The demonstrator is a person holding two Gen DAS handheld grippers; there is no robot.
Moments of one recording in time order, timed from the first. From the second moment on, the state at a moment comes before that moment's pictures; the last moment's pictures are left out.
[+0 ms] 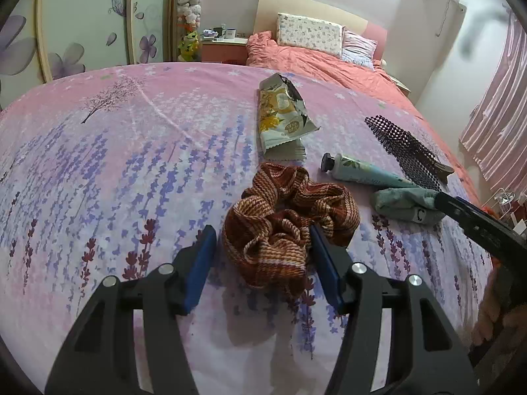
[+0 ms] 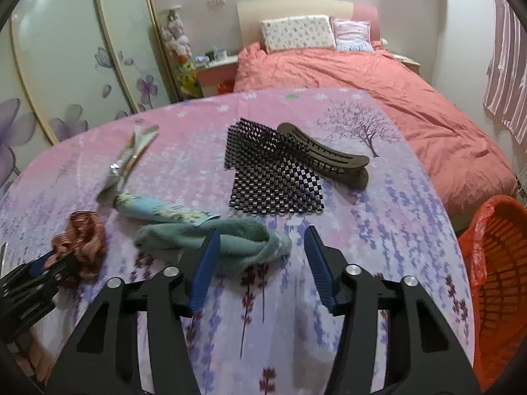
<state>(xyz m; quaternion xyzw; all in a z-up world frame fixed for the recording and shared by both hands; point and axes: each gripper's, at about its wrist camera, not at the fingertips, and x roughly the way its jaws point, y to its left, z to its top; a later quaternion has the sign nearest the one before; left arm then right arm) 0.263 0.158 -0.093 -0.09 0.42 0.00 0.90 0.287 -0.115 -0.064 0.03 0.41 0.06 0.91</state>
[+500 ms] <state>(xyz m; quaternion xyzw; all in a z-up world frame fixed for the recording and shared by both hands) 0.262 0.158 -0.092 -0.09 0.42 0.00 0.90 0.228 -0.117 -0.065 0.04 0.43 0.14 0.89</state>
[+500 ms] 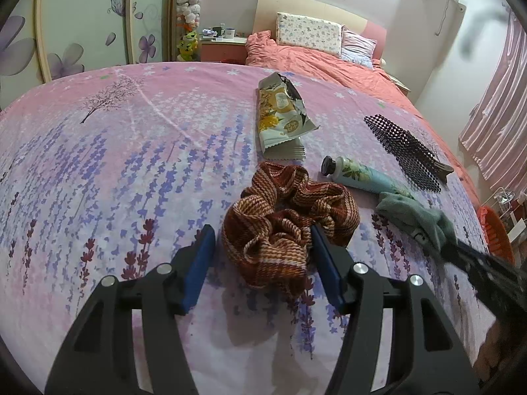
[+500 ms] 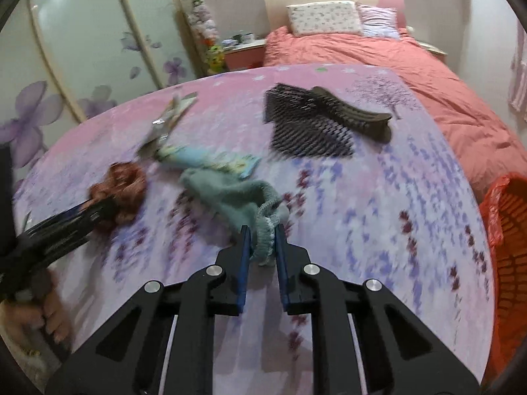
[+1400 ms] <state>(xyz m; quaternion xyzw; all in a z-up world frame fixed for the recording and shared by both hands) 0.258 0.156 -0.090 -0.09 0.41 -0.02 0.91 0.251 -0.091 -0.073 -0.02 0.42 0.11 0.90</state>
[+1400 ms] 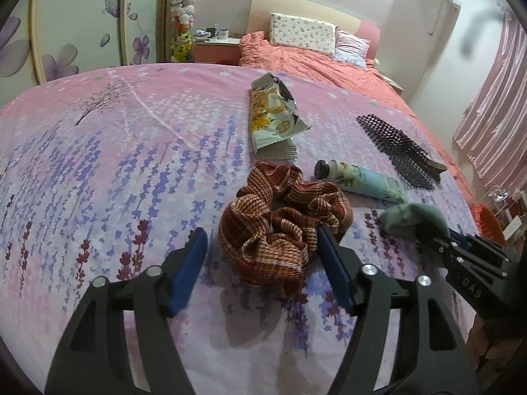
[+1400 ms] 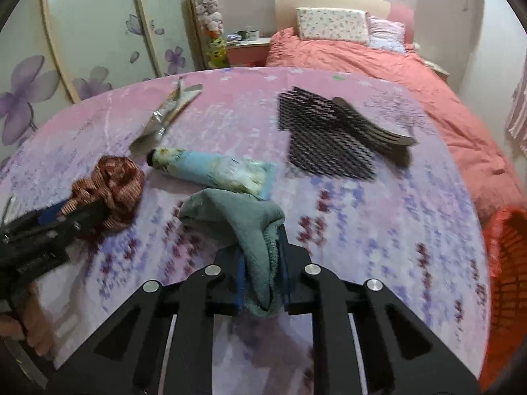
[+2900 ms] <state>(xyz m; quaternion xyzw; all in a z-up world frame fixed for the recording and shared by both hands) 0.253 0.119 -0.042 -0.03 0.38 -0.02 0.92 0.202 -0.164 -0.008 0.08 0.34 0.08 0.93</state>
